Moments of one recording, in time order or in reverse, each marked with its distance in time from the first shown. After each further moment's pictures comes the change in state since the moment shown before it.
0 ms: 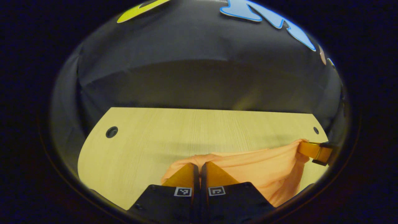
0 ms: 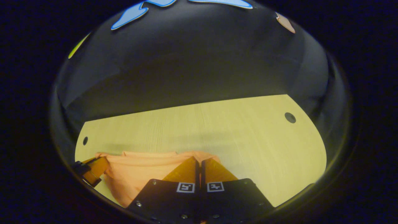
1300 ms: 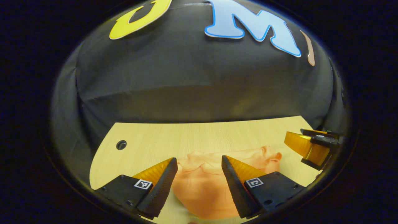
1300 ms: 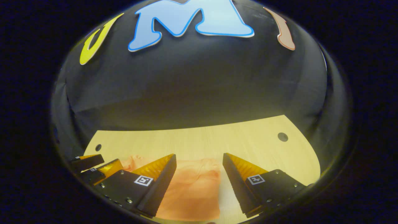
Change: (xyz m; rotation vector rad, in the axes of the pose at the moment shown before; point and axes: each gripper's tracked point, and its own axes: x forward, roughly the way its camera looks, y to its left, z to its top) left arm -0.127 -0.015 0.048 0.032 -0.055 -0.021; right arm -0.120 -0.004 0.056 -0.037 -0.157 0.083
